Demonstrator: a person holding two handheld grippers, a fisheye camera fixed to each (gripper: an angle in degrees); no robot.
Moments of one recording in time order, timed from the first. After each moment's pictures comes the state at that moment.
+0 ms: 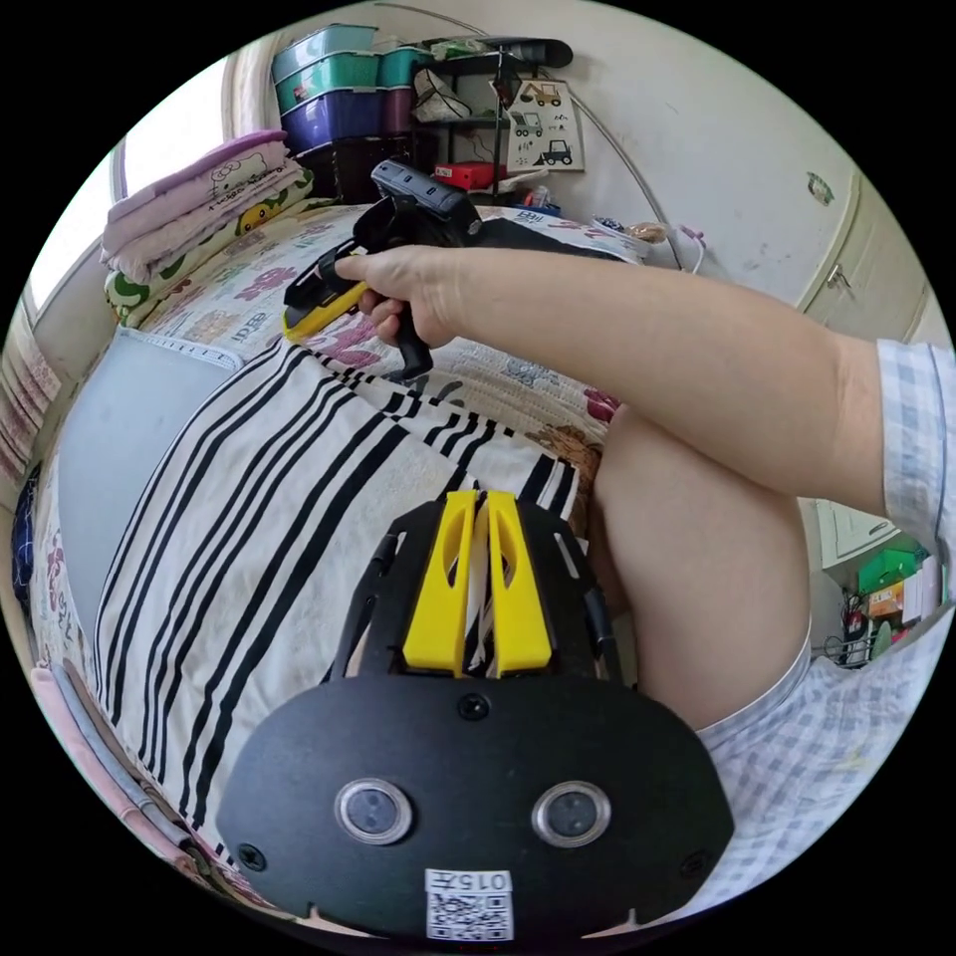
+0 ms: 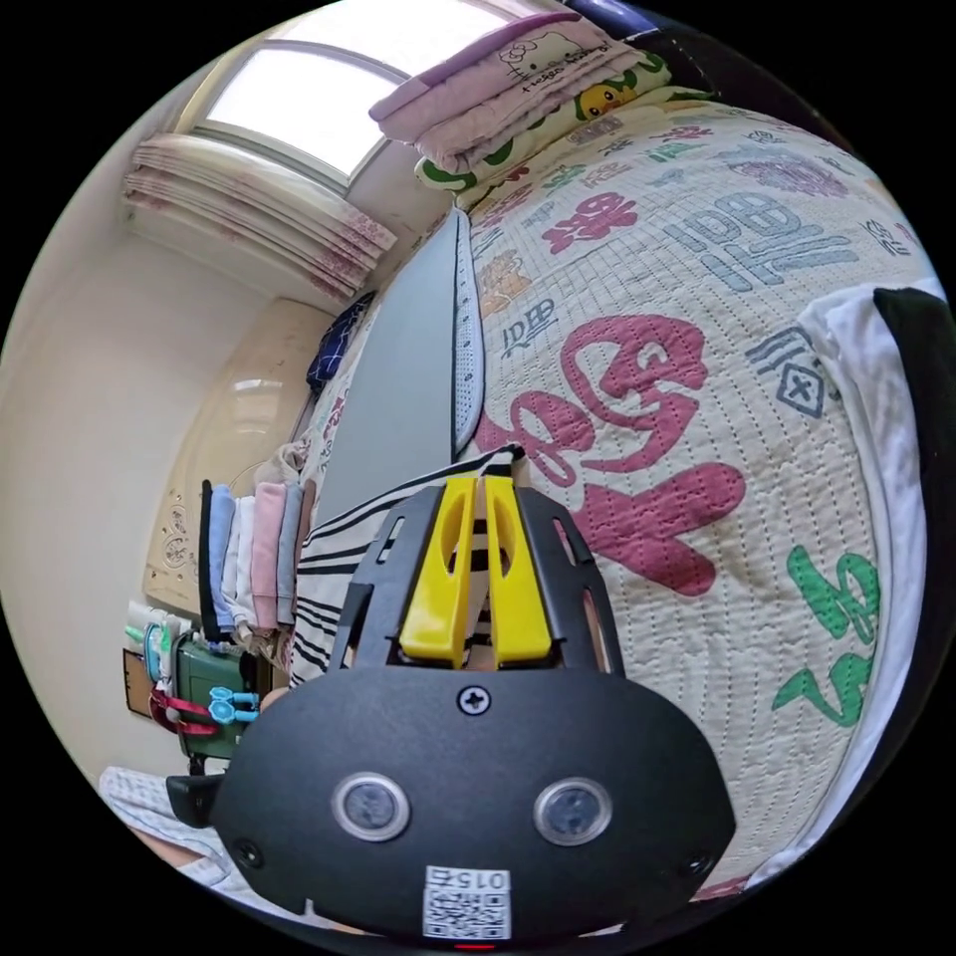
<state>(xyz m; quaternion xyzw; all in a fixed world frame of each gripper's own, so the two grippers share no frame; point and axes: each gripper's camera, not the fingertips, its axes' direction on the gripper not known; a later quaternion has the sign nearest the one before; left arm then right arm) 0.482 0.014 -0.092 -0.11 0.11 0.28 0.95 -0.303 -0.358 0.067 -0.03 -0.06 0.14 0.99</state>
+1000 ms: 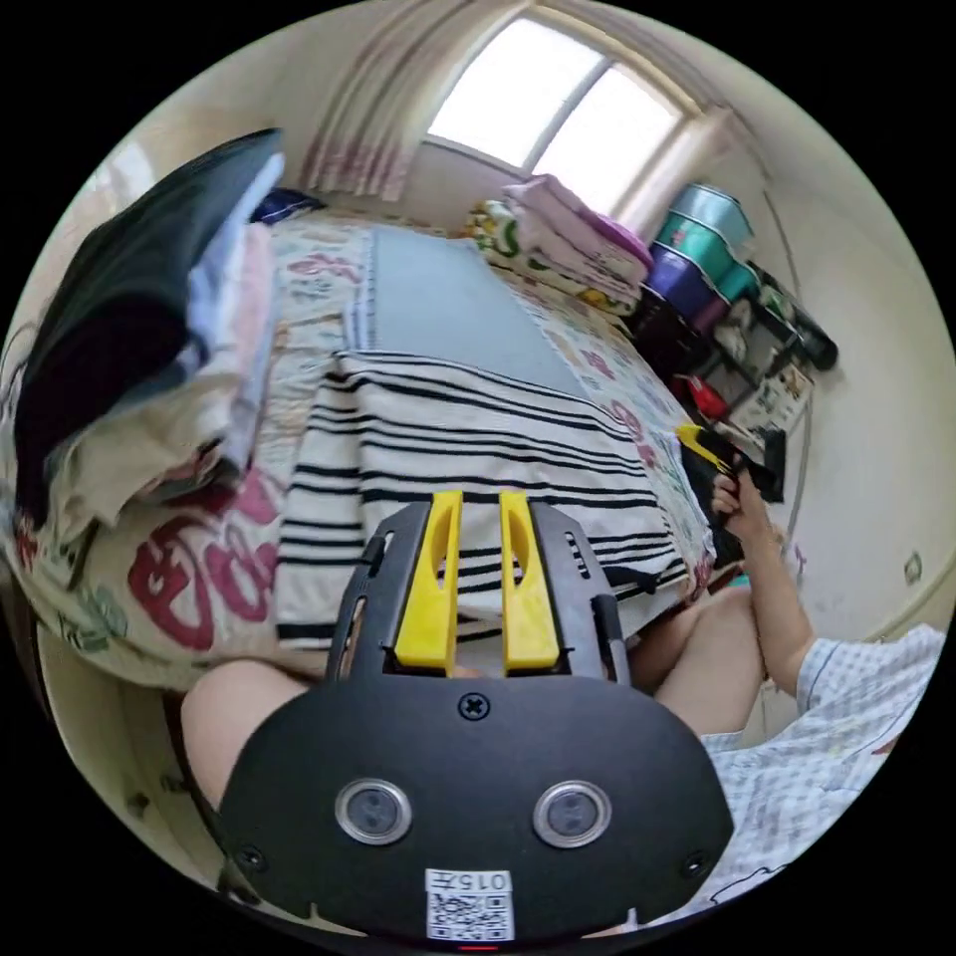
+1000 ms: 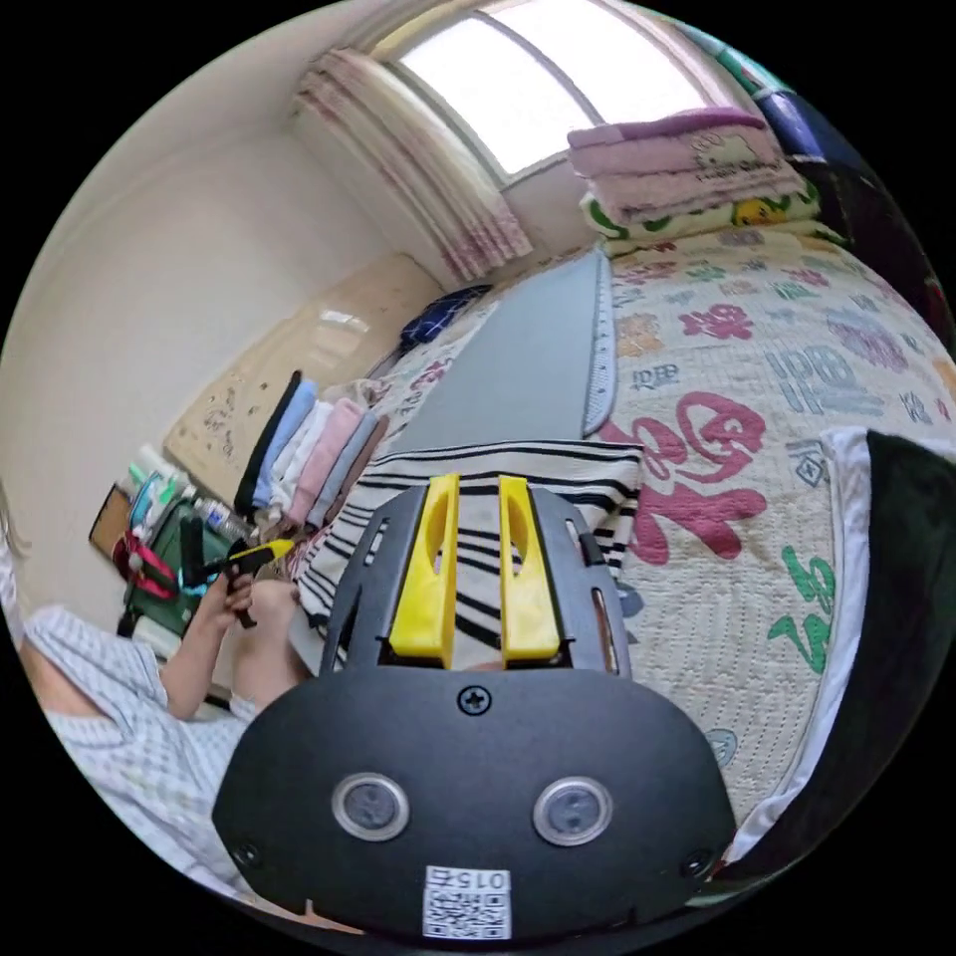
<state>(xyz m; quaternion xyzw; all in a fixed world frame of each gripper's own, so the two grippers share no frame) 0.010 0.190 -0.318 0.03 0.03 -0.21 0.98 -0.639 -0.368 0.017 -0.02 -0.08 -0.11 0.99</state>
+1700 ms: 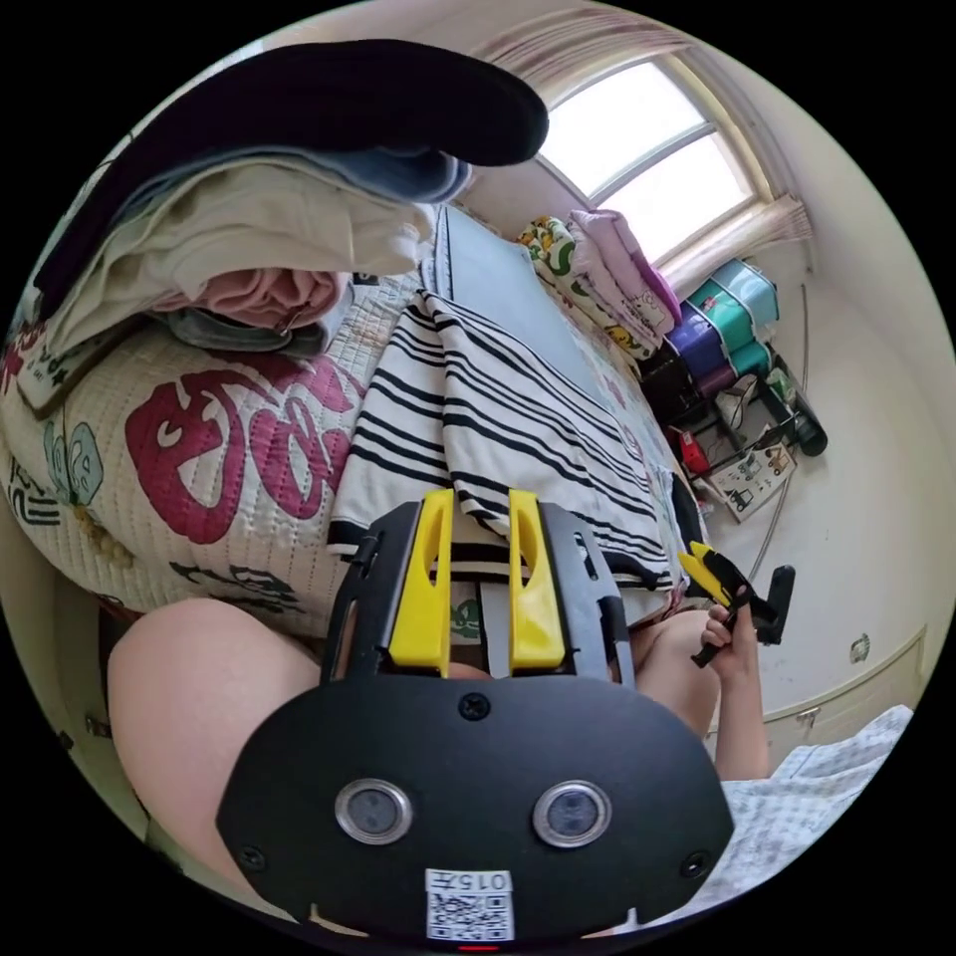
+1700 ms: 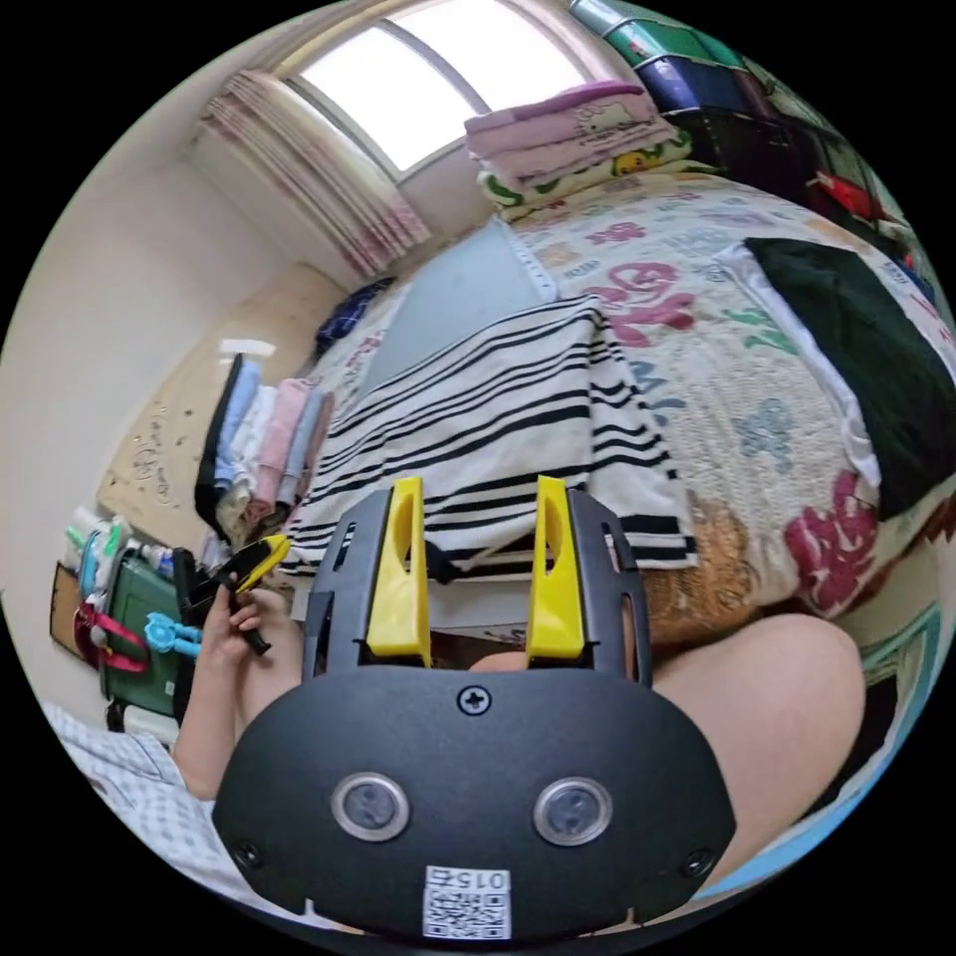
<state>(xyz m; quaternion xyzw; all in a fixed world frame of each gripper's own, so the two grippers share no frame) -0.075 0.278 -0.287 0.03 0.08 -0.25 0.96 -0.745 -0.243 0.056 0.00 0.05 0.11 0.99</state>
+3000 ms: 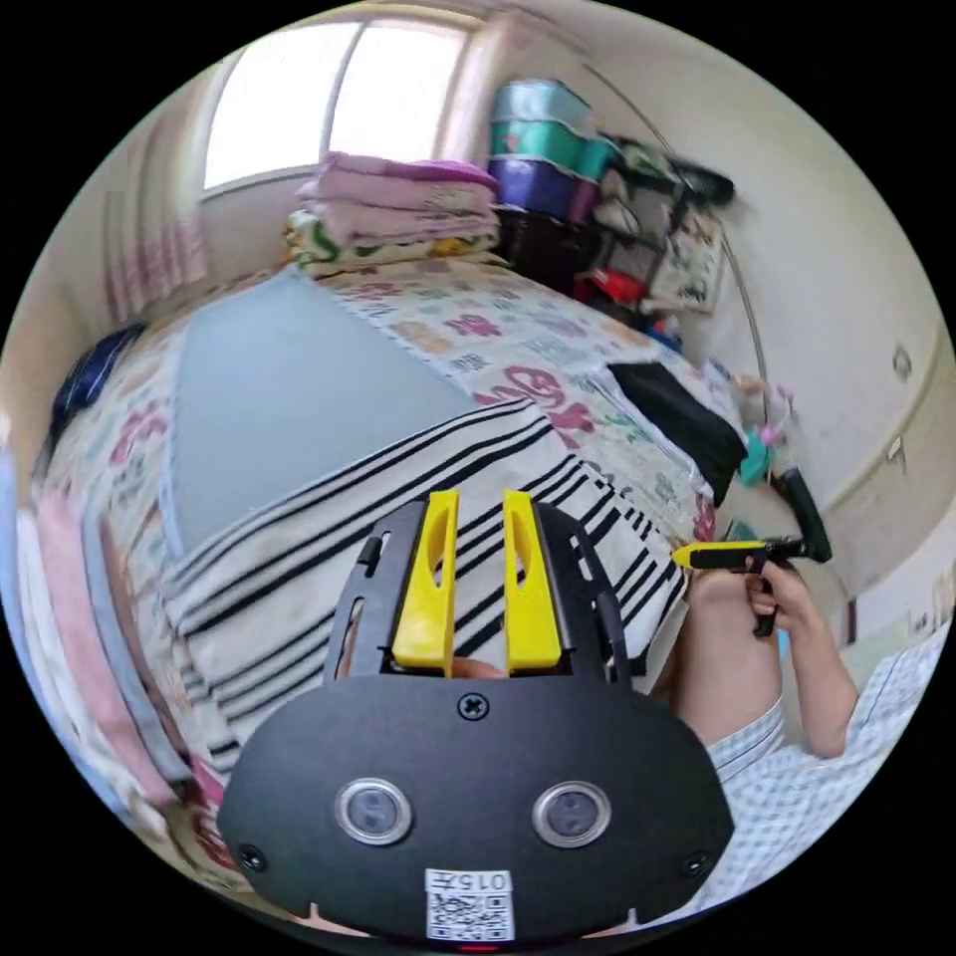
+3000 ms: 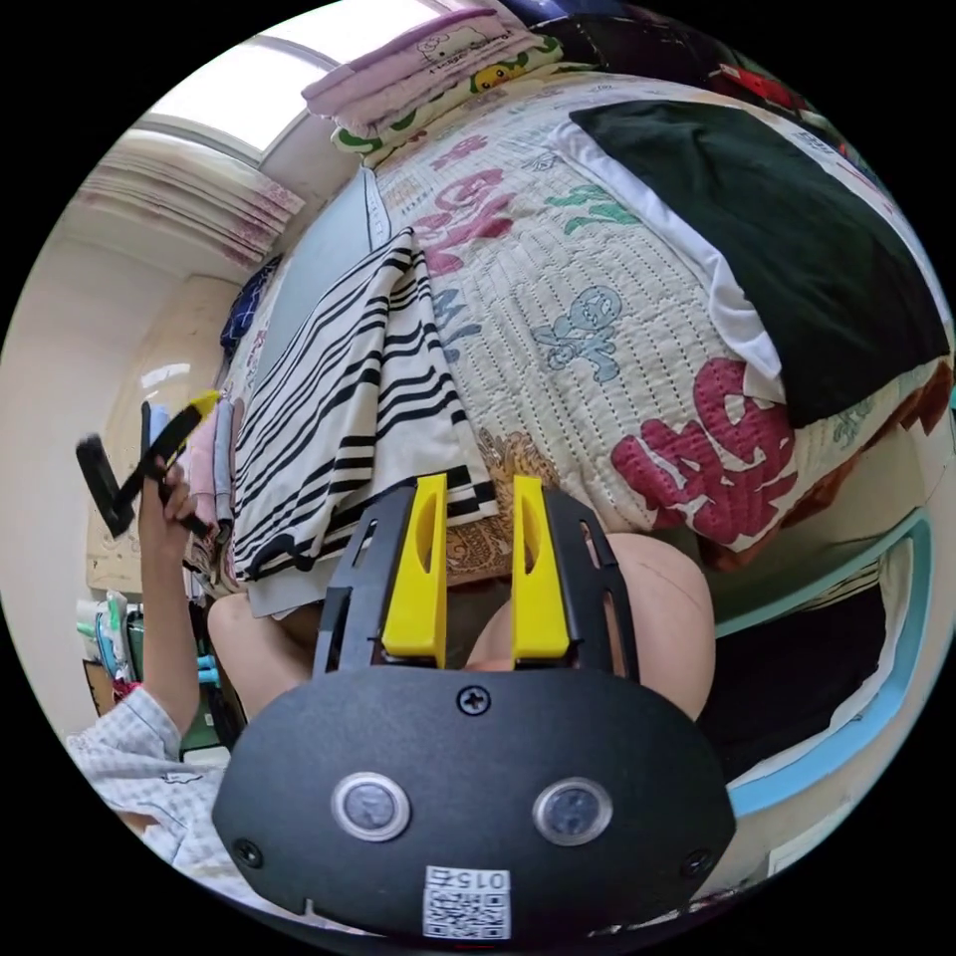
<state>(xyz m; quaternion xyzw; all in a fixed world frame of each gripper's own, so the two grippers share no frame) 0.288 -0.064 -0.076 -0.05 0.03 0.18 0.98 -0.573 -0.271 0.053 -0.12 0.08 0.21 0.97</state>
